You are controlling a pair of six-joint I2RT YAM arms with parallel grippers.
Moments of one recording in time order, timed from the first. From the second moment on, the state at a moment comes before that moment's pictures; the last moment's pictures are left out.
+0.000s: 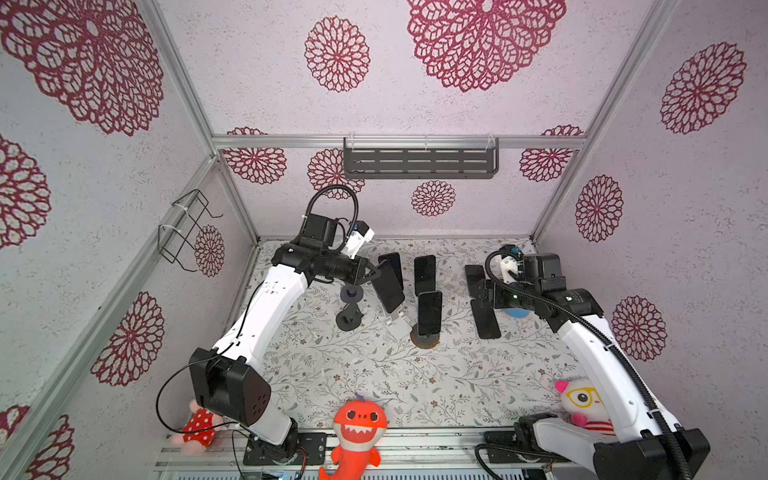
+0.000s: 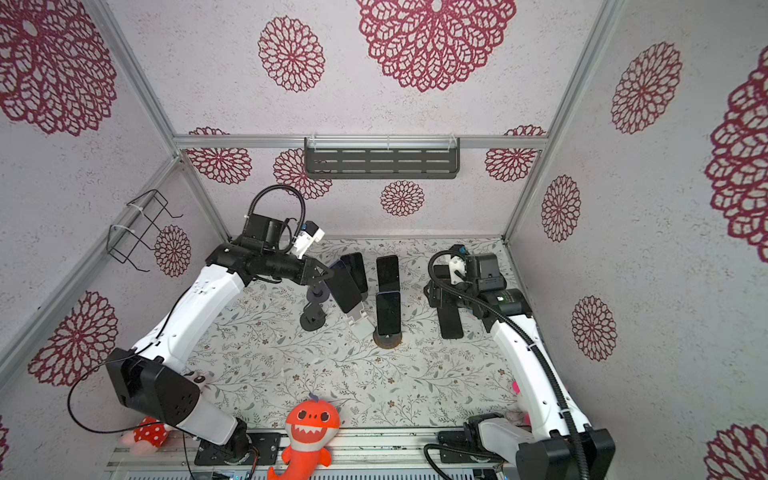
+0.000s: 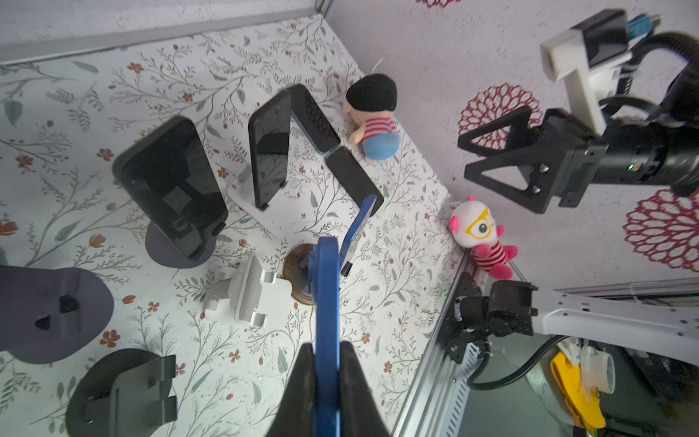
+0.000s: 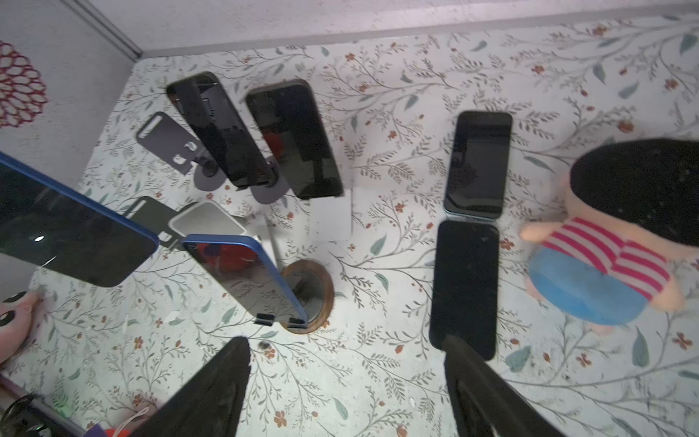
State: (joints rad) left arm -0.30 1.58 1.66 -0.90 0.70 -0.04; right arm 0.25 1.17 1.23 -0.82 -0.22 0.15
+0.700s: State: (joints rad) left arm -0.19 1.70 1.60 -0.96 1.14 -0.24; right arm 0.69 1.52 1.63 -0.88 -0.21 0.07
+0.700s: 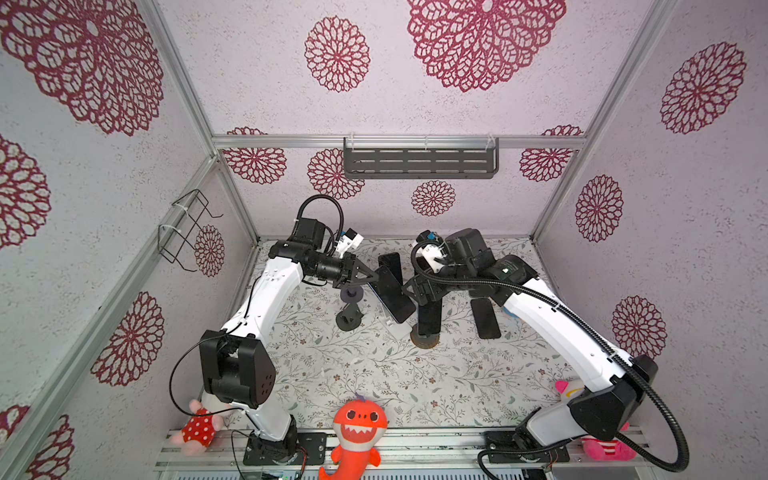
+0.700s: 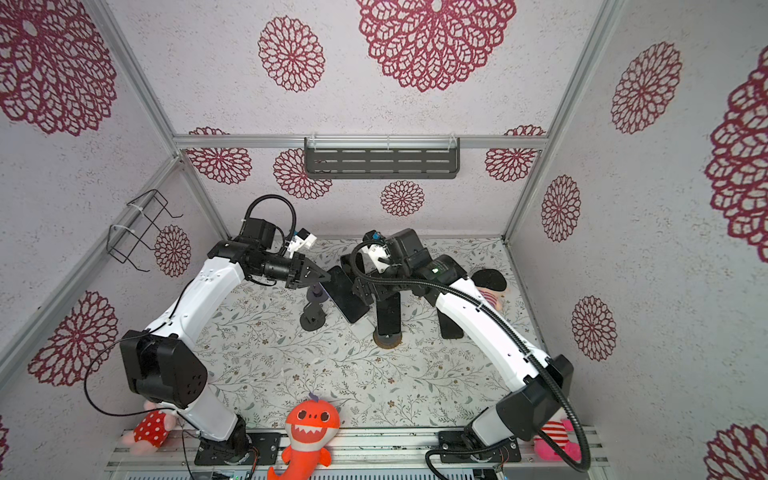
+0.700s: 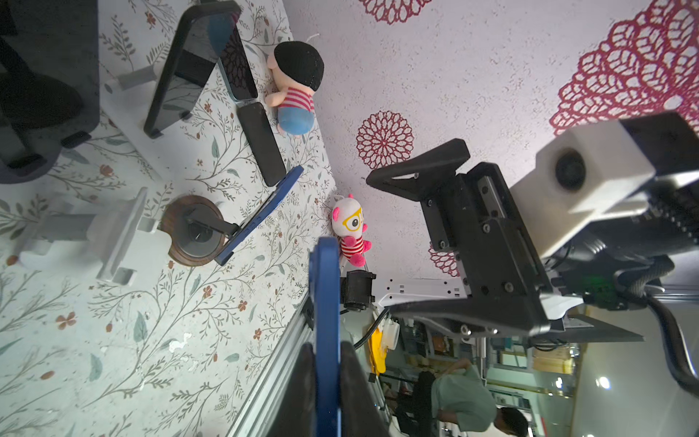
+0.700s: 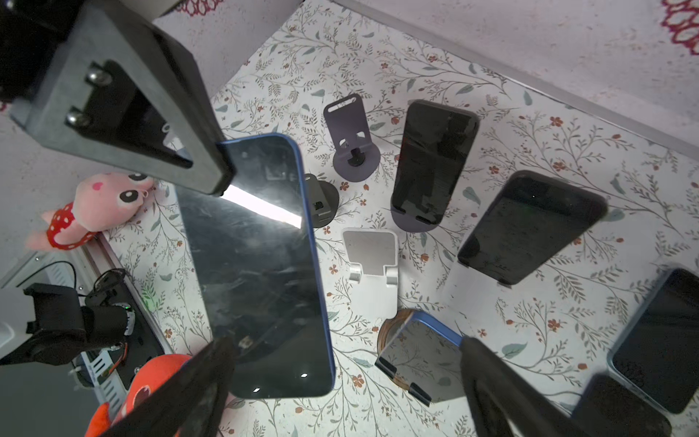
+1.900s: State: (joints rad) left arm -0.14 1.71 1.51 -0.87 1.20 -0.22; right arm 0.83 1.73 1.71 -0.83 -0.12 0.00
